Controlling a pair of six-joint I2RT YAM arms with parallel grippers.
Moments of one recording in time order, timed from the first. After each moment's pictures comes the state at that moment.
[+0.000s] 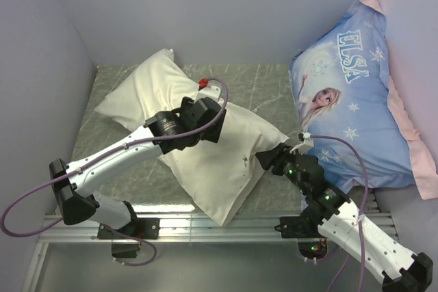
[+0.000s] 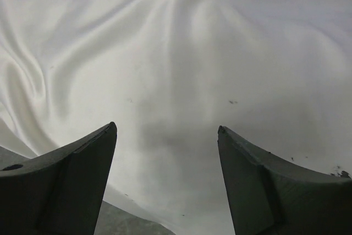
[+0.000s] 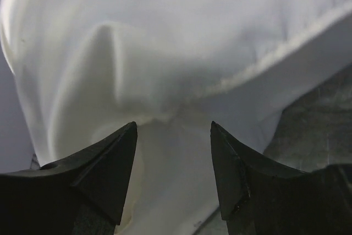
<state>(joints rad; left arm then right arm) -0.99 1.42 1.47 -0.86 -0.57 -0.45 0.65 0.44 0.30 -0.16 0.16 0.81</state>
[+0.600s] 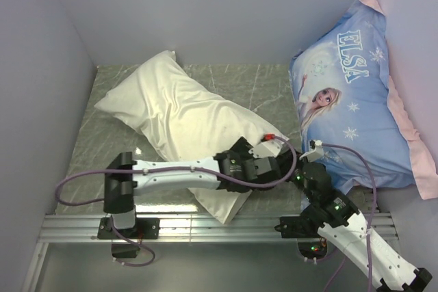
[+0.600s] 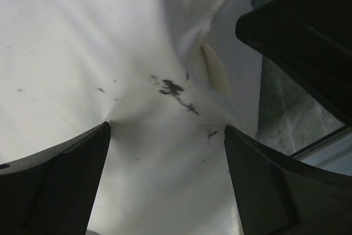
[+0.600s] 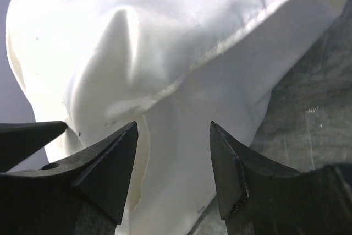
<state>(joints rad) -1.38 1.74 1.56 -0.86 -0.67 -0.46 0.65 0.25 0.28 -0.37 0.23 0.91</state>
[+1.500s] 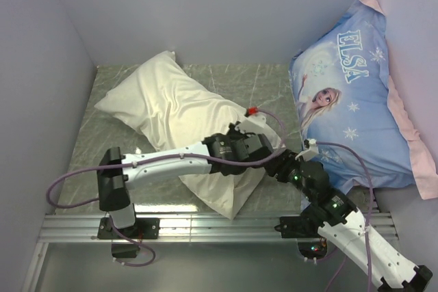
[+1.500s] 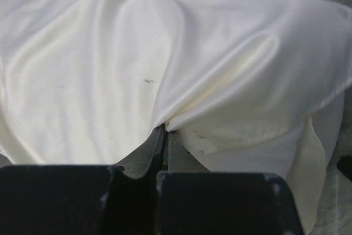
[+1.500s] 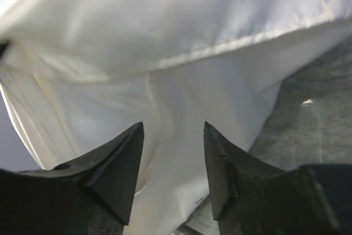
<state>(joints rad) -1.29 1.75 1.61 -0.86 -0.94 -0.50 0.65 0.27 0.28 -0.39 0.16 0.89</state>
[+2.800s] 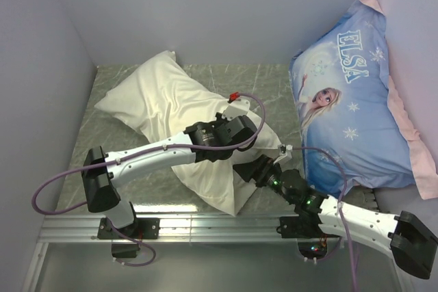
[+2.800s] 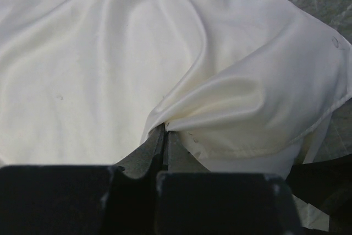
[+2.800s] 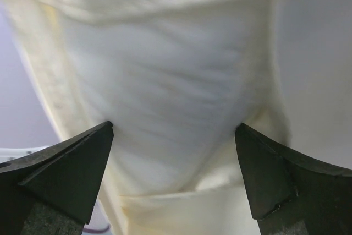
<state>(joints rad) -1.16 1.63 1.53 -0.77 -0.78 -0.52 0.94 0.67 0.05 0.39 0.21 1.08</state>
